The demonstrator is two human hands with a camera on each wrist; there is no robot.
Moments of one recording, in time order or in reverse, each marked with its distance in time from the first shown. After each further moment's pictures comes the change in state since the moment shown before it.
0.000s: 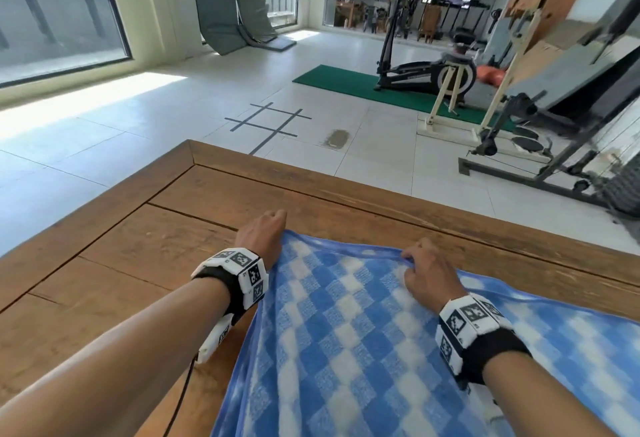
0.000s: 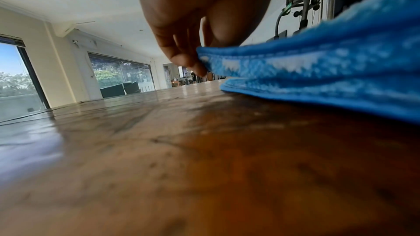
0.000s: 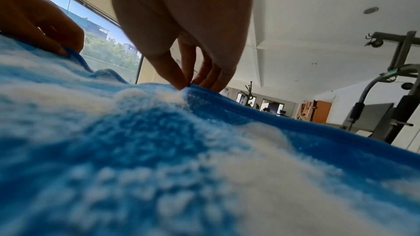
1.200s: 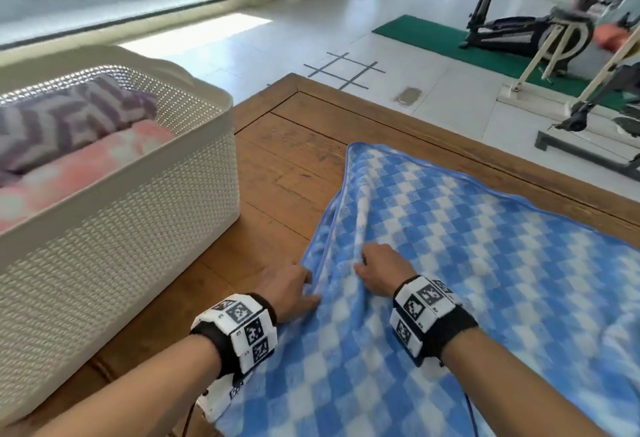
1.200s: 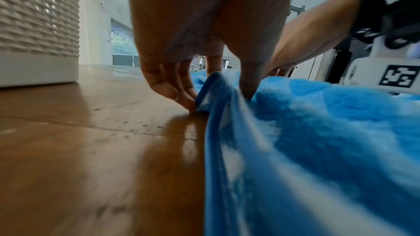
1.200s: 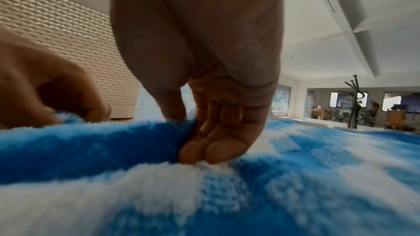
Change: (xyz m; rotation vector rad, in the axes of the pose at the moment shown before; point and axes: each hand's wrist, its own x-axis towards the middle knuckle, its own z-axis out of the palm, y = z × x) left_hand -0.374 0.043 -0.054 -0.220 -0.387 -0.262; right_hand -0.247 -0.133 0.018 -0.154 -0.474 -0.178
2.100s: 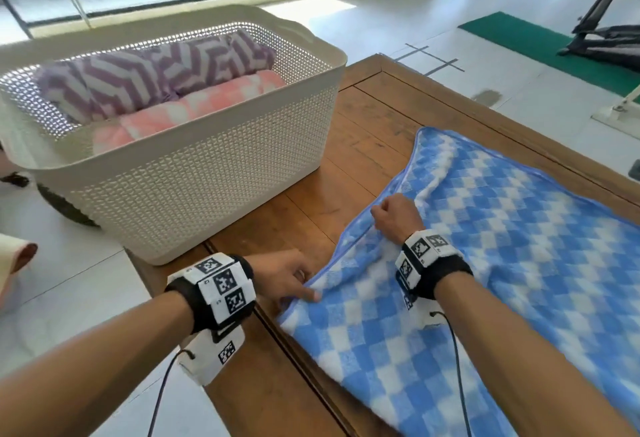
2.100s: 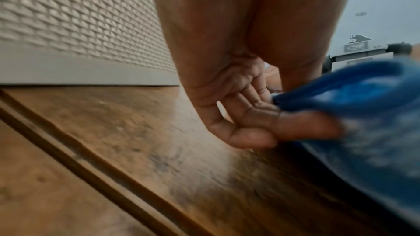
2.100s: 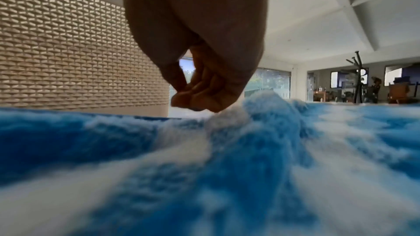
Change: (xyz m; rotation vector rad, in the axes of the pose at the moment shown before) left_hand -0.136 -0.068 -0.003 -0.480 -0.343 -0.017; right_hand -0.011 -0.073 0.025 0.283 0.152 -0.214
